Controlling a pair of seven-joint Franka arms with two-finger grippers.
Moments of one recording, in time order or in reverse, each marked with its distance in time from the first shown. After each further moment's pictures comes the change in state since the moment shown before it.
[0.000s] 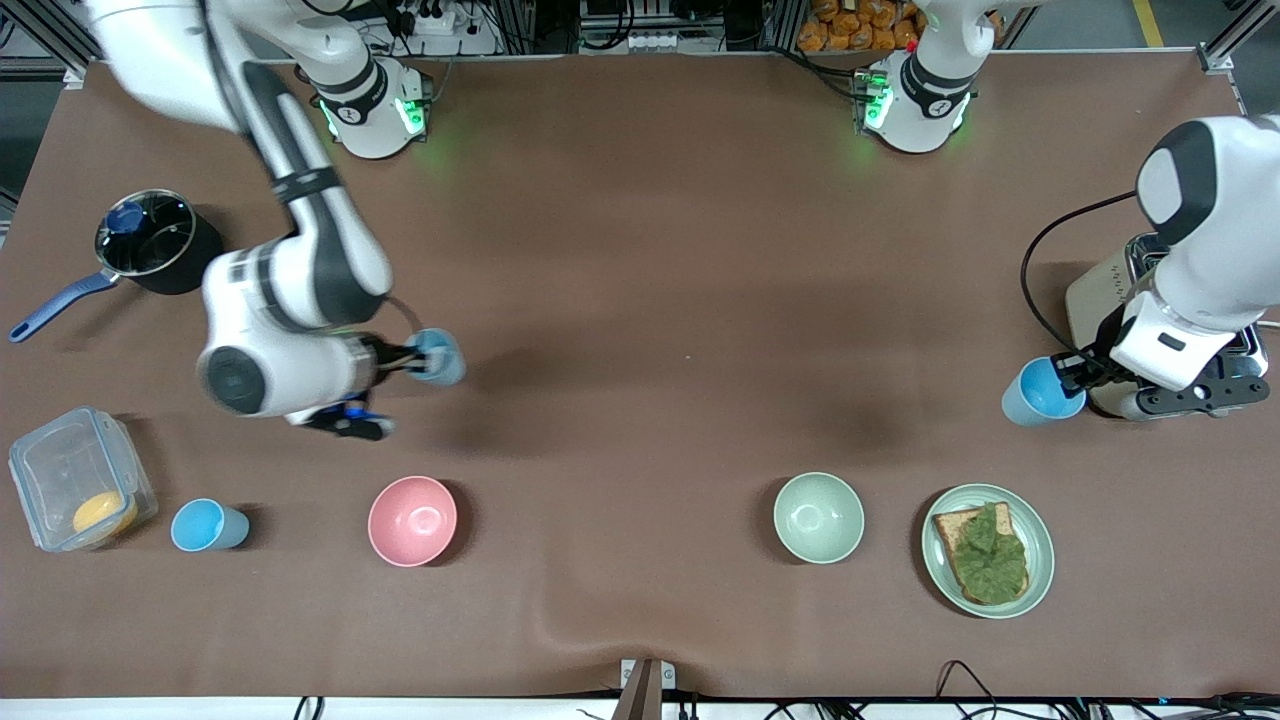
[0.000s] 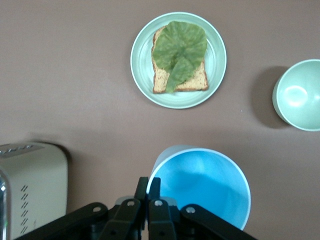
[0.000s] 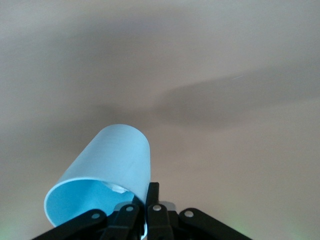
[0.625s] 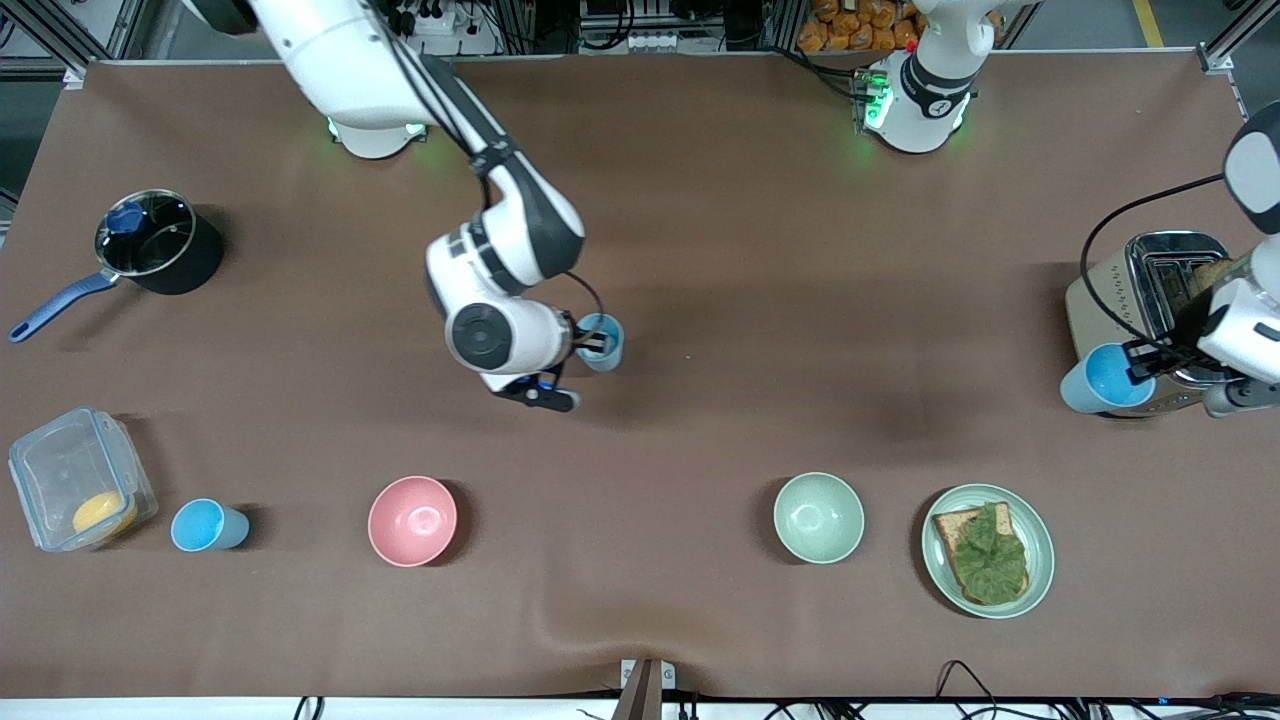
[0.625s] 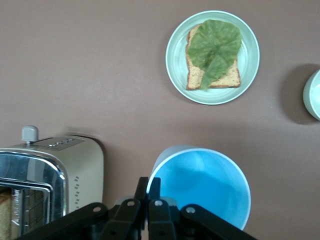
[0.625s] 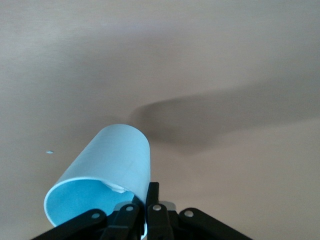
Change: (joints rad) left arm 0.103 0.001 0.007 0.055 0.000 -0.072 0.110; right arm 0.311 0.199 0.000 0.174 0.131 0.187 0.271
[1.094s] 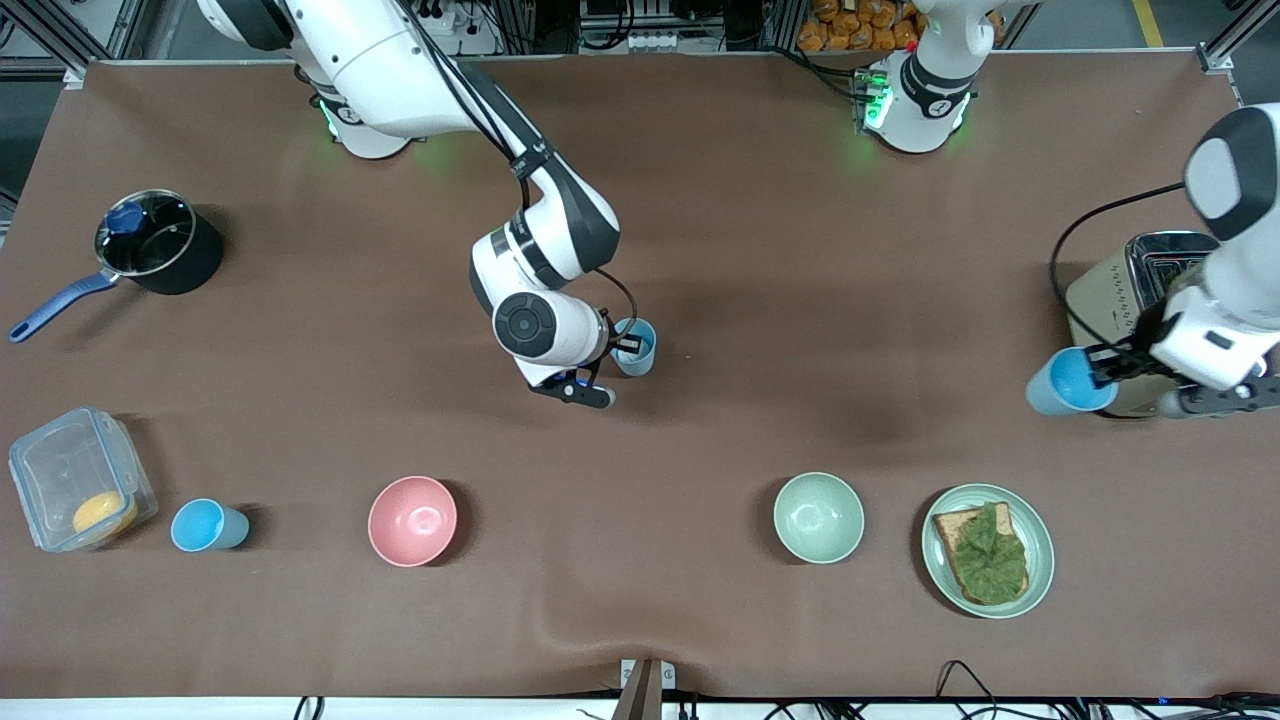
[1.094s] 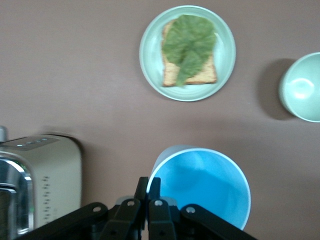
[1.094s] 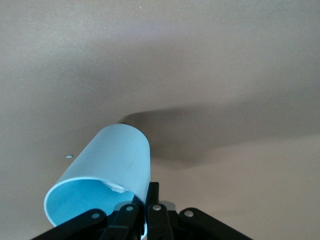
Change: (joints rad) left arm -0.030 0.017 -0.082 0.002 0.000 -0.005 -0.094; right arm 0.047 0.044 -0.001 0.015 0.018 0.073 0.028
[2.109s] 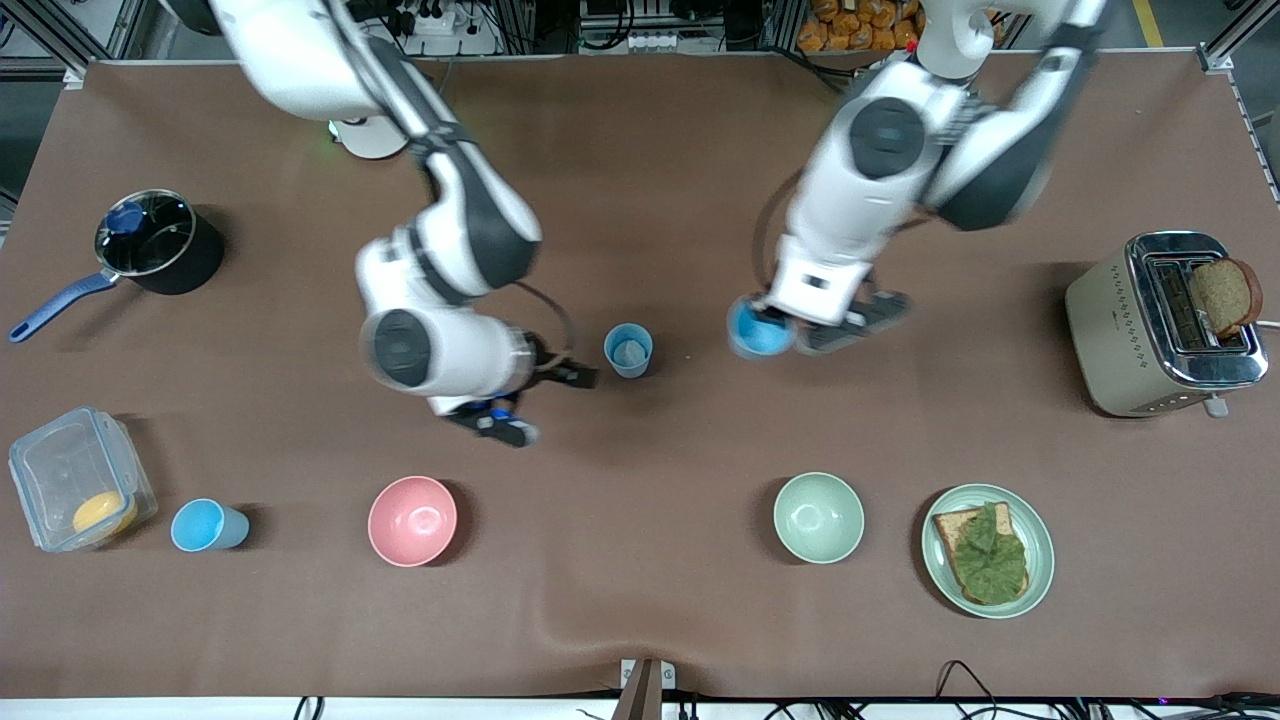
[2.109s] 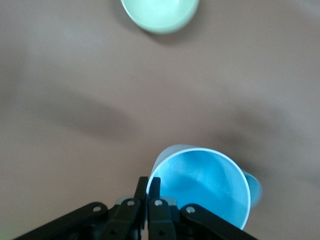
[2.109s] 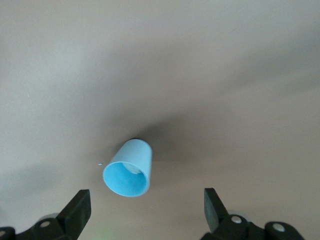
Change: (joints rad) left arm -0.412 0.131 -0.256 0.068 0.000 0.004 -1.005; right arm -0.194 -0.118 -0.038 0.162 -0.005 -0.284 -0.024
